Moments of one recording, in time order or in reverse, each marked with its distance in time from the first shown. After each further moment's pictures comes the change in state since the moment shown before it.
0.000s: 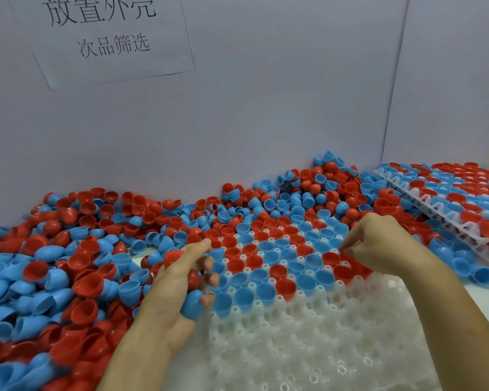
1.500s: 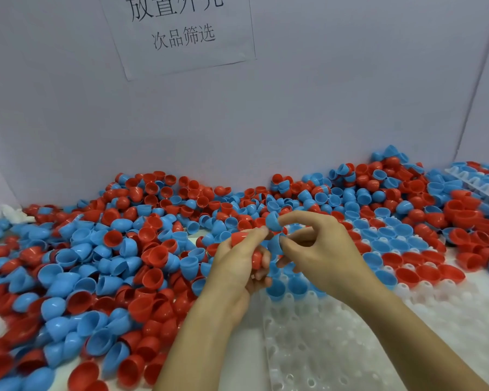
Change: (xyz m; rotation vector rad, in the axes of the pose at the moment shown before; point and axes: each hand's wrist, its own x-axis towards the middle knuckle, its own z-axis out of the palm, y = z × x) left_hand 0.008 -0.006 -0.004 0.132 0.088 0.111; right_hand -0.062 -0.135 0.060 0.791 -0.093 -0.455
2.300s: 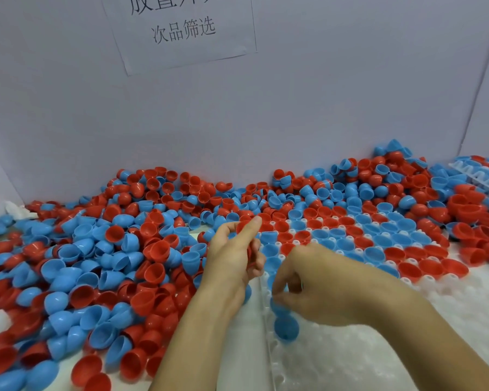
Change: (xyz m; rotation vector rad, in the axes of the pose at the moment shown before) left_hand 0.002 0.004 0.000 0.027 0.112 0.048; right_hand -0.014 -0.011 -0.005 -0.717 -0.555 0.030
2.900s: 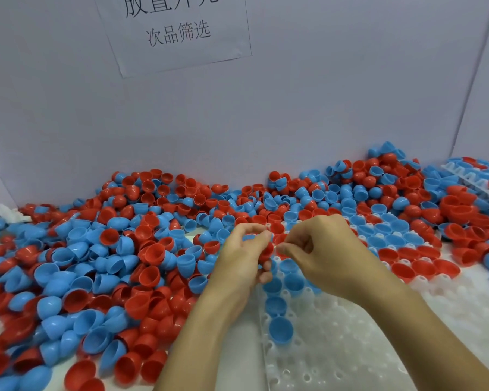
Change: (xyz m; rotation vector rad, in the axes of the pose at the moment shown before) left_hand -0.001 -0.010 0.004 0.132 -0.175 0.055; right_hand 0.015 0.026 -0.001 0.153 0.518 -0.034
